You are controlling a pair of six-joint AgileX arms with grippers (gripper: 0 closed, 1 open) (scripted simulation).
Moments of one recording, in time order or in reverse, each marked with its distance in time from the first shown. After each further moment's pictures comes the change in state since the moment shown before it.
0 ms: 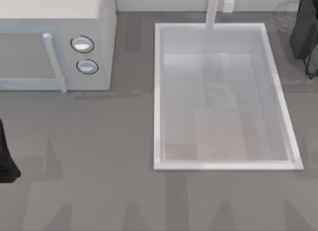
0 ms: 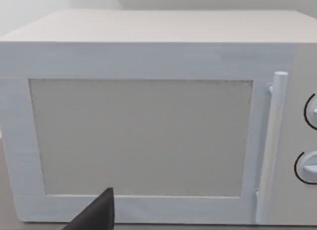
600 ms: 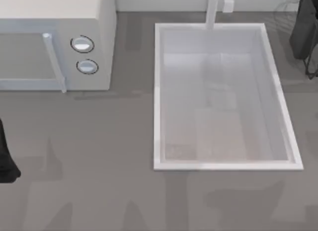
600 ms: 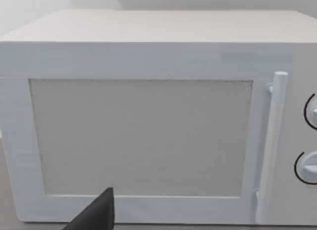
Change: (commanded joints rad) left arm 0.000 0.000 0.000 0.000 0.000 0.000; right arm -0.176 0.851 0.603 -0.545 0.014 -0.164
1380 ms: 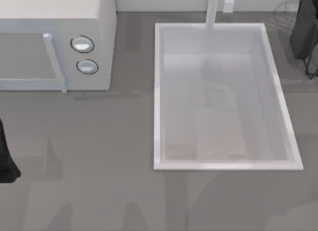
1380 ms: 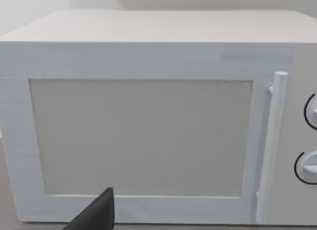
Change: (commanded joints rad) left arm 0.000 0.000 0.000 0.000 0.000 0.000; right arm -0.145 0.761 0.531 -0.459 -0.006 -0.141
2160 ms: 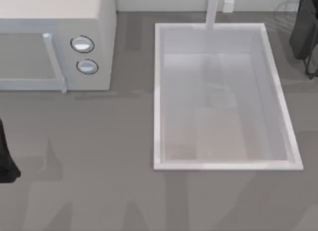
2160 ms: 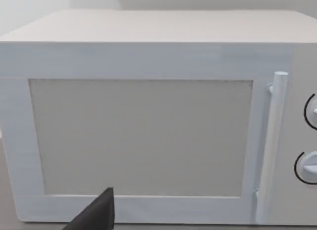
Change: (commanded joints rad) left arm 0.000 0.000 0.000 0.000 0.000 0.000; right arm 0.002 0.126 -0.171 0.310 0.001 0.006
